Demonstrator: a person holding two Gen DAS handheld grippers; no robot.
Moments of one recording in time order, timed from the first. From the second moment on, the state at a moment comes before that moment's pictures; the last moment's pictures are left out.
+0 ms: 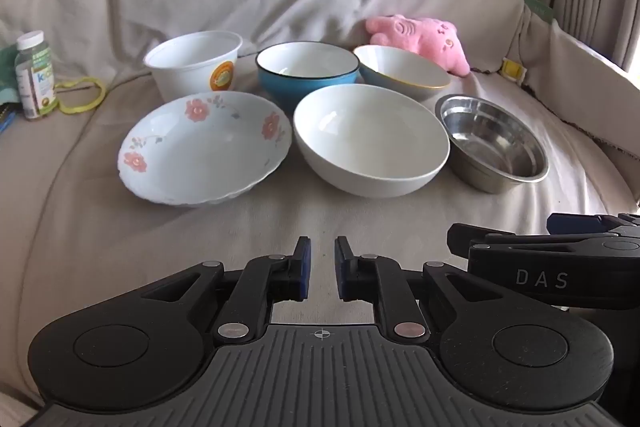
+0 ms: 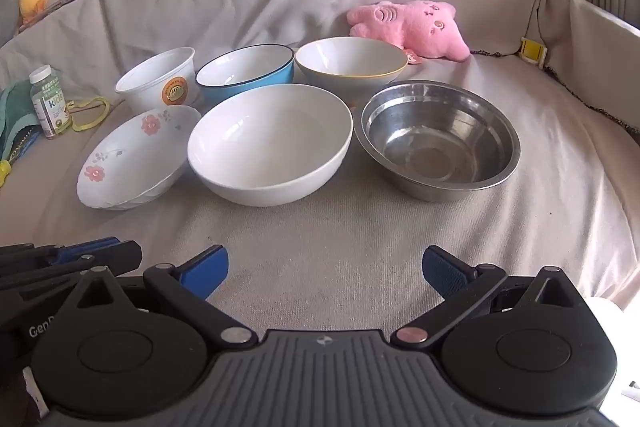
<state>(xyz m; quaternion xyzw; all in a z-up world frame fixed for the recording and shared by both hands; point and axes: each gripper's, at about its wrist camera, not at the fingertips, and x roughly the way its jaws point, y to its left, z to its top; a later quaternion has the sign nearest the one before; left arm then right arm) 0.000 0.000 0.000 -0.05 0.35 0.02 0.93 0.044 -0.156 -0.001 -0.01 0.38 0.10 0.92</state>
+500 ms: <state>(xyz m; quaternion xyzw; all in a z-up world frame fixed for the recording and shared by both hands) 0.001 0.002 -0.002 -0.06 0.36 0.01 0.93 0.037 -0.157 -0.006 -0.02 0.38 0.10 0.92</state>
